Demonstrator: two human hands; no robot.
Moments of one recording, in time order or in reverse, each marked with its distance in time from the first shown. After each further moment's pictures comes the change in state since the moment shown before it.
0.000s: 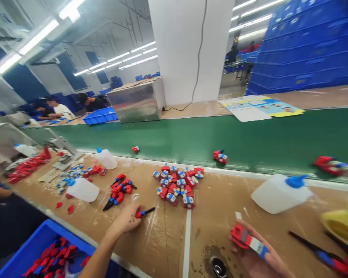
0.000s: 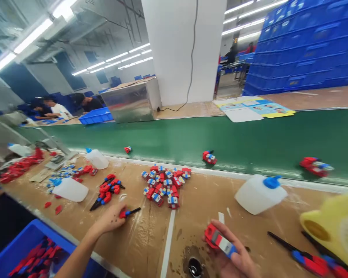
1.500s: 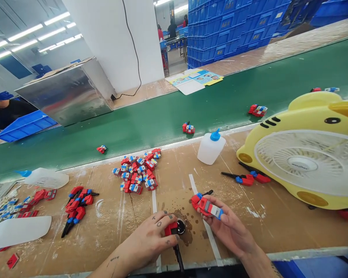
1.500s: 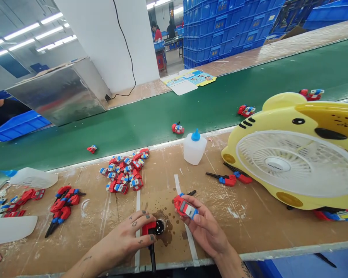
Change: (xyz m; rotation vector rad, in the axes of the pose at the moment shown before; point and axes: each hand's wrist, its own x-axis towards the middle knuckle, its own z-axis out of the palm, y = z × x) left_hand -0.029 0.160 0.083 0.357 -0.271 1.262; right_hand -0.045 -0.002 -0.003 0.172 0.041 -0.078
